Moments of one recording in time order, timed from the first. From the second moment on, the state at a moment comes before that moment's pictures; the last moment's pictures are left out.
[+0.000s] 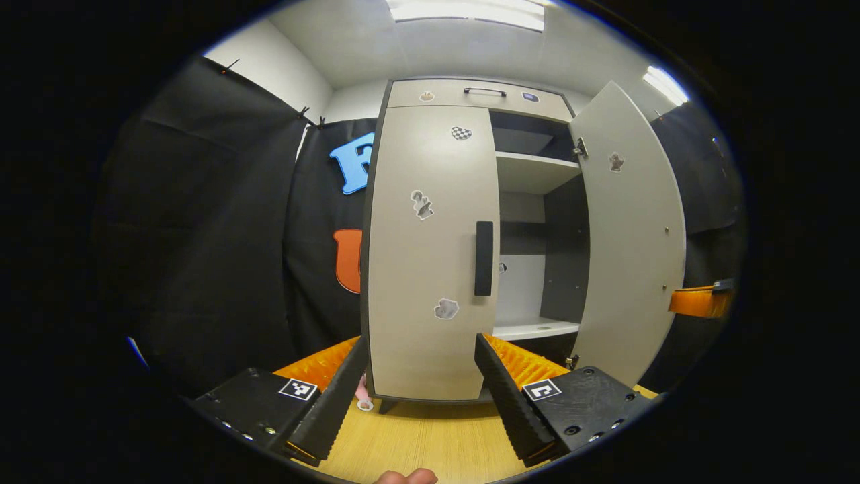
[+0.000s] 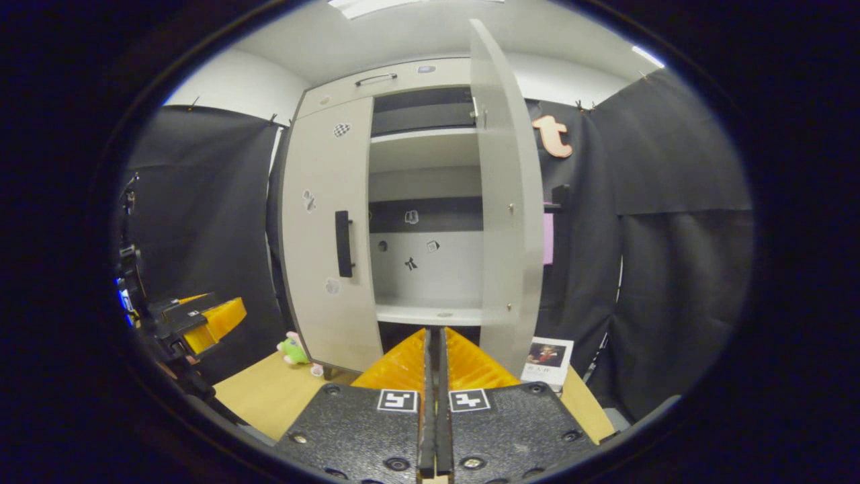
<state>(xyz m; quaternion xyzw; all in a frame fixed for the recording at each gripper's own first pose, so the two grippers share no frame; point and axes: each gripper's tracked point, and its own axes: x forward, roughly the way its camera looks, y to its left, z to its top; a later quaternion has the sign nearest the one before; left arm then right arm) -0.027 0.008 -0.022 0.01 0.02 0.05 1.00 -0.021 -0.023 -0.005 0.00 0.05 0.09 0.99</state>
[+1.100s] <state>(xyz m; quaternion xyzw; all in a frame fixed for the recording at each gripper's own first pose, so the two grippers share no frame) 0.150 -0.059 0.035 0.04 -0.02 -0.02 1.00 -0.023 -0.025 -0.011 0.02 0.05 0.08 1.00</state>
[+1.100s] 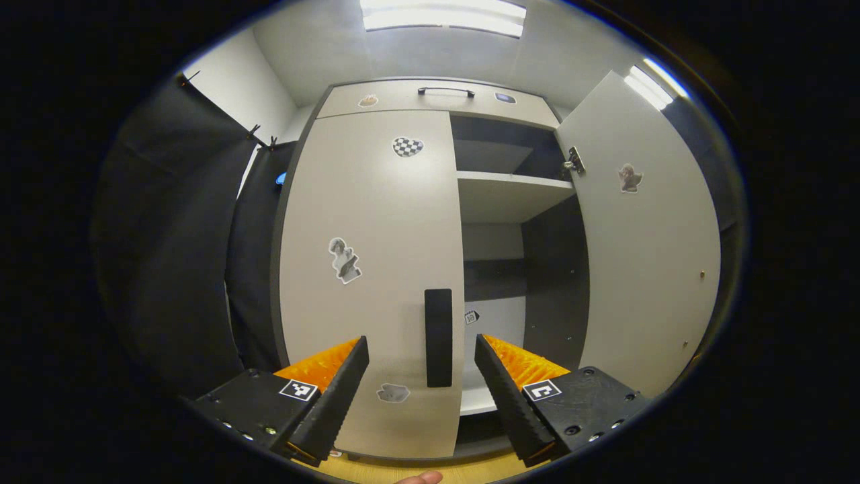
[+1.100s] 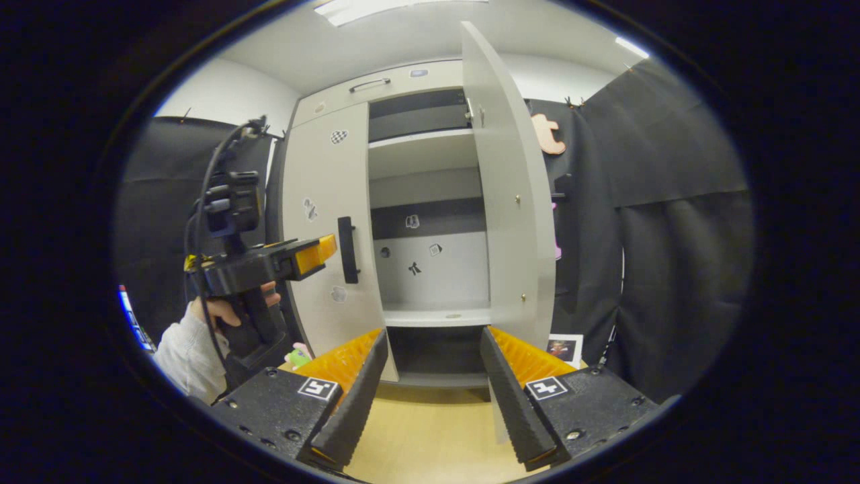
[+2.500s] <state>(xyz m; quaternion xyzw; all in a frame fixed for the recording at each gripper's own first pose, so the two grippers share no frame) 0.227 -0.065 0.008 0.03 0.03 0.00 1.00 0.002 -0.045 -0.019 0.00 0.06 0.08 0.99</state>
